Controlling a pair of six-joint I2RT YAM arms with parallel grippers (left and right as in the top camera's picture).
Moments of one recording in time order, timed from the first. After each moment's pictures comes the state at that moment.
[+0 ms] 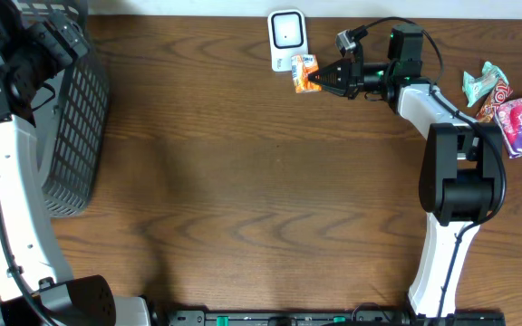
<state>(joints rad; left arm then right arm) 0.32 1.59 1.77 -0.85 0.18 -0.33 0.04 2.28 1.59 0.11 -1.53 0.78</state>
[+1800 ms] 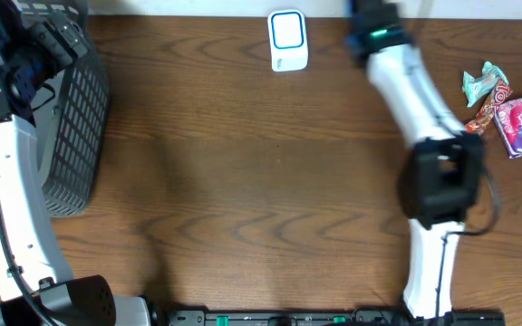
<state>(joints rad) 0.32 1.59 1.77 -0.85 0.18 -0.33 0.17 2.27 2.08 -0.54 0.66 -0.02</state>
